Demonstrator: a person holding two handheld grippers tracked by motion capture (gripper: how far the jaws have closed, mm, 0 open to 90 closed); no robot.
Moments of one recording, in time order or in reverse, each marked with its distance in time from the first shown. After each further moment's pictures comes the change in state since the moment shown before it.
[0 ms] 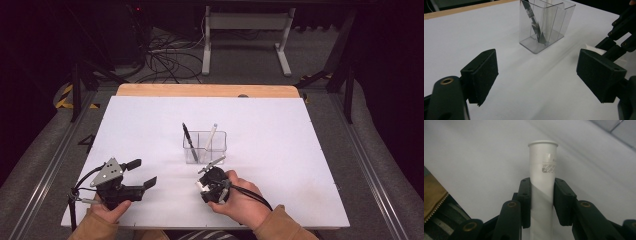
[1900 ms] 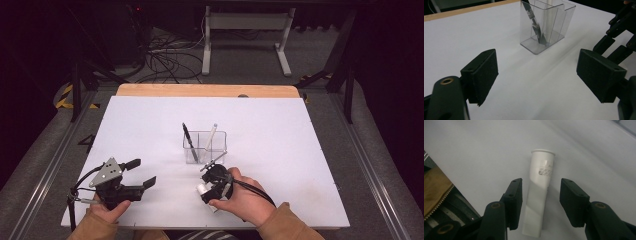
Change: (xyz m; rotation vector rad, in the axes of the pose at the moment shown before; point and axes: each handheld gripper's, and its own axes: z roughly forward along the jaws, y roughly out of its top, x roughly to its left) left arm 0.000 0.001 -0.002 -0.003 0.004 0.006; right arm -0.010 0.004 0.002 0.089 0.067 0.007
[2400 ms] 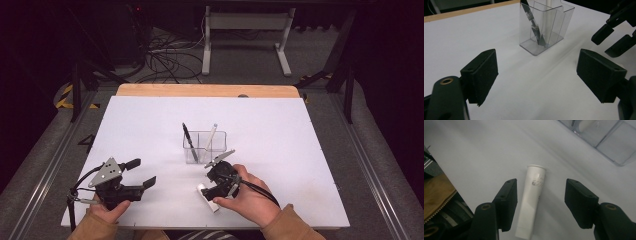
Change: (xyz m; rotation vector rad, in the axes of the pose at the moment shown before) left arm -0.001 0.001 -0.001 -0.010 -0.004 -0.007; right arm -0.005 -0.003 -0.018 -0.132 -0.006 -0.055
